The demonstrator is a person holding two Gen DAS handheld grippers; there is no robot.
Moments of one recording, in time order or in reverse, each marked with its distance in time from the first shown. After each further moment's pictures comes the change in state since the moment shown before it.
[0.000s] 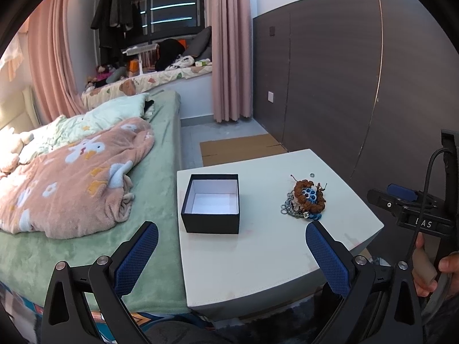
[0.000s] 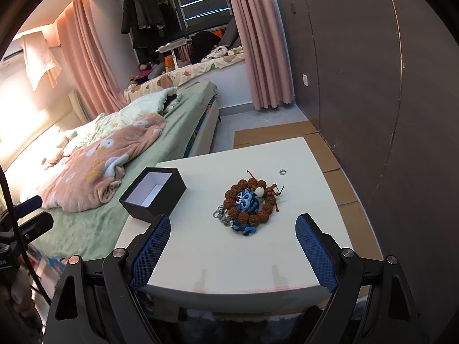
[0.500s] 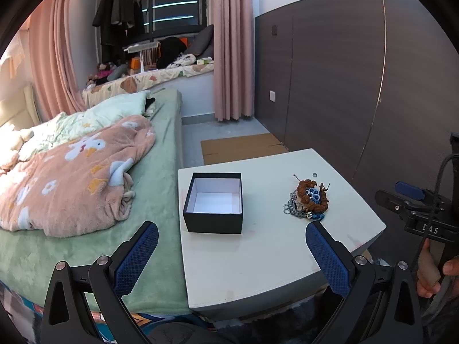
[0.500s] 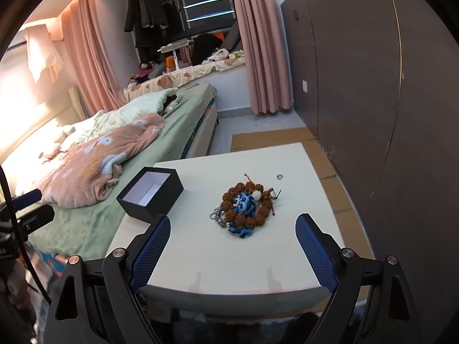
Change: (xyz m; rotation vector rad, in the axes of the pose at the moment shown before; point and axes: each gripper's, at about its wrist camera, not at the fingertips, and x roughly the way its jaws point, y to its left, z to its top) left arm 0.003 0.005 -0.004 -0.013 0.013 -0.005; right arm -0.010 0.003 -0.001 -0.054 -0.029 -0.035
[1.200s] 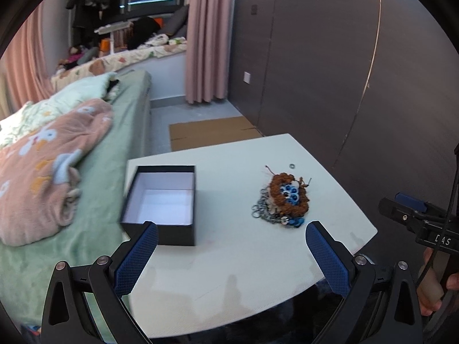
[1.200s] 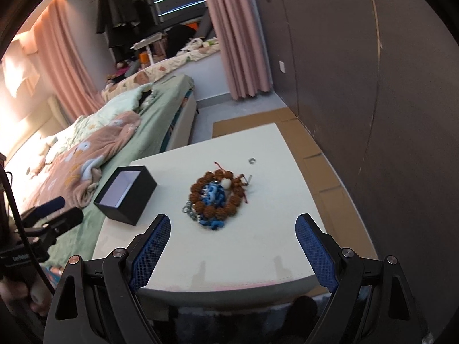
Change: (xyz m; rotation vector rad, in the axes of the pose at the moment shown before) left arm 0.090 -0.042 0.015 0.001 0.101 -0.153; right arm 0.012 -0.040 -0.003 0.136 0.088 -0.056
